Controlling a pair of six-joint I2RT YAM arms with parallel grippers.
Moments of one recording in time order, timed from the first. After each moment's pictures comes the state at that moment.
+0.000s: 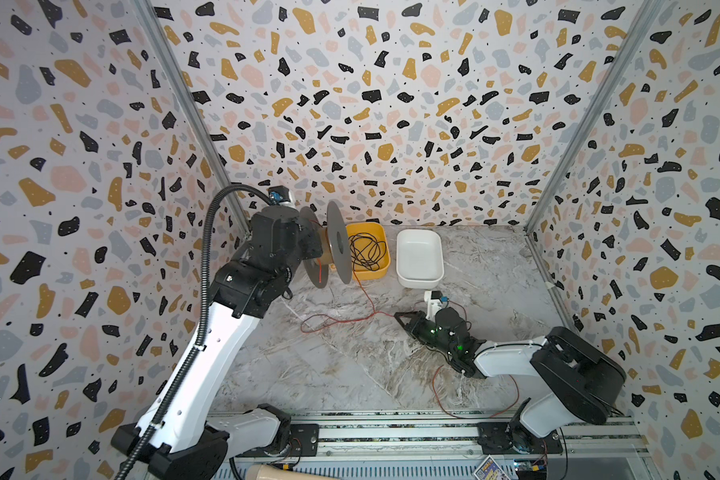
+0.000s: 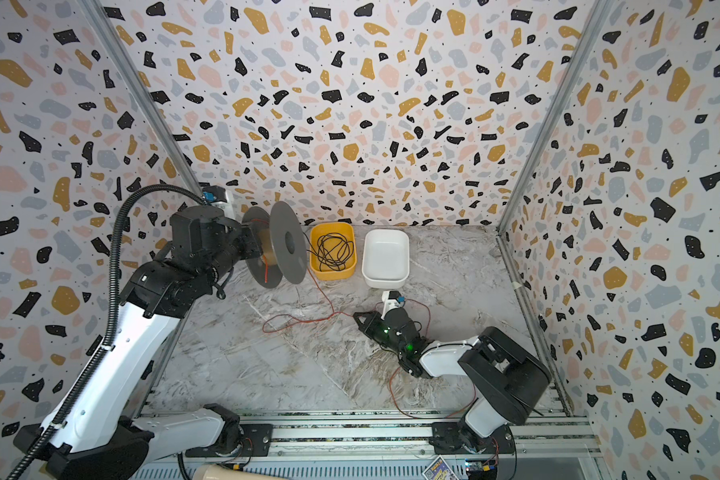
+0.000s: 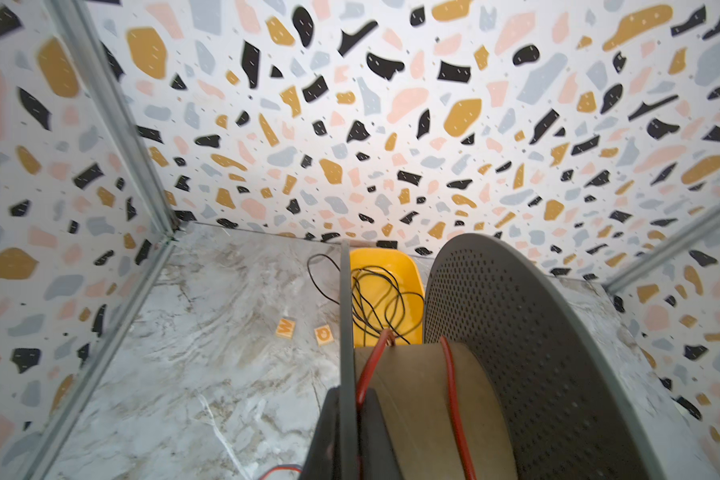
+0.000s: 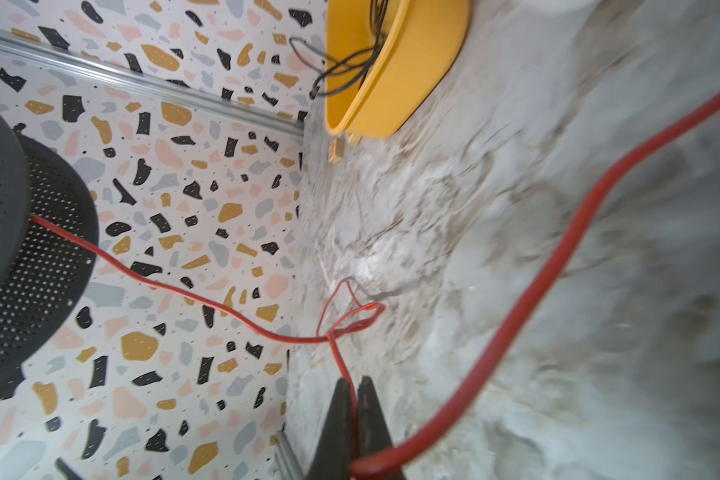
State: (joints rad) left arm -0.40 1.23 1.65 -0.81 -0.34 -0.36; right arm 0.74 1.47 0.43 0.75 -0.09 1.21
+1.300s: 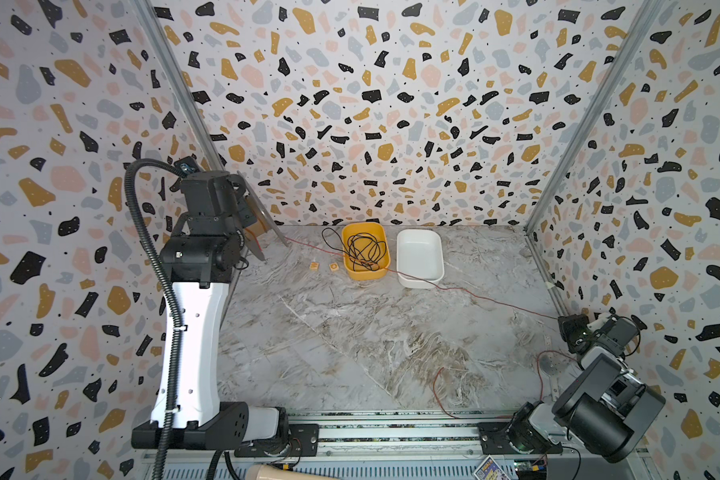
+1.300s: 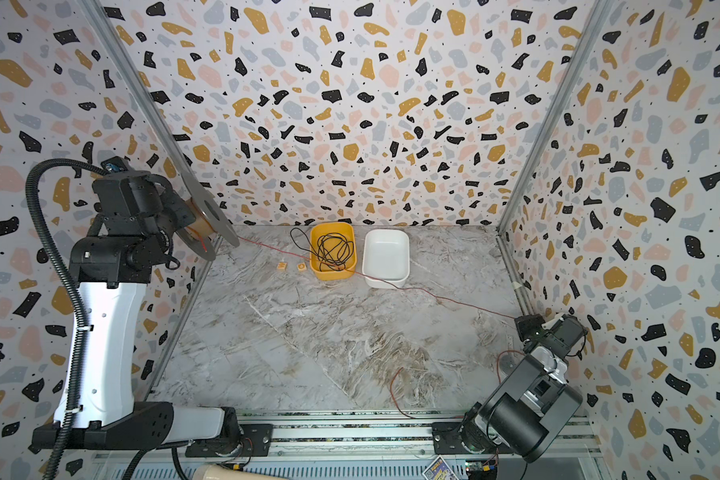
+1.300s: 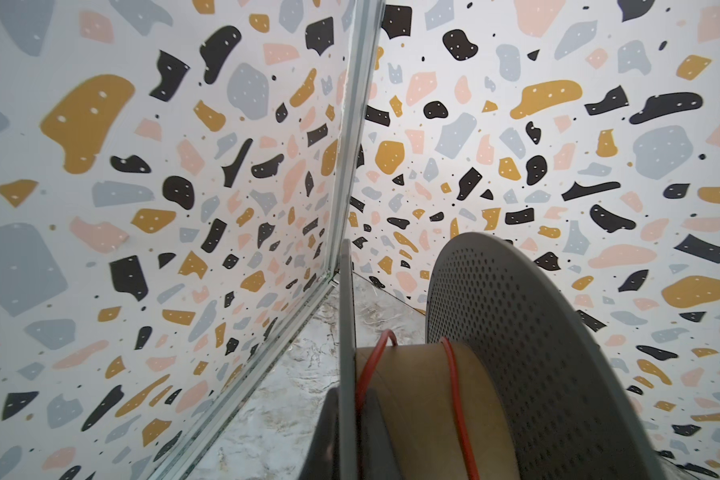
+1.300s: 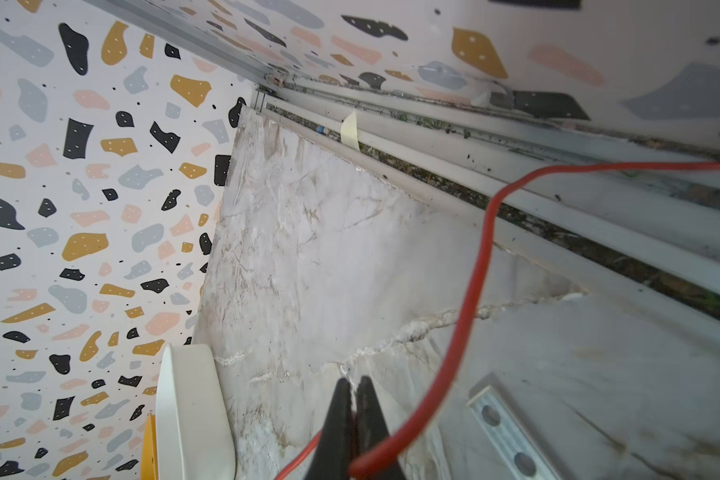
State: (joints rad) left arm -0.02 1.36 1.95 -0.94 -0.47 -0.36; right arm -0.82 1.26 0.53 0.06 -0.56 0.66
